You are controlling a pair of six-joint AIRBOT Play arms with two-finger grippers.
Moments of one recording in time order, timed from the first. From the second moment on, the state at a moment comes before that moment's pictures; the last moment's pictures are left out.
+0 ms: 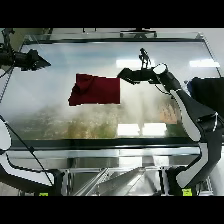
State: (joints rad) left arm 0.24 -1.69 1.99 0.81 -1.52 -1.33; right arm 0.20 -1.85 1.61 -0.62 0.87 1.32
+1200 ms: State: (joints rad) left arm 0.18 -1.69 1.99 0.82 -1.54 -1.28; right arm 0.21 -1.78 1.68 -0.47 0.94 1.33
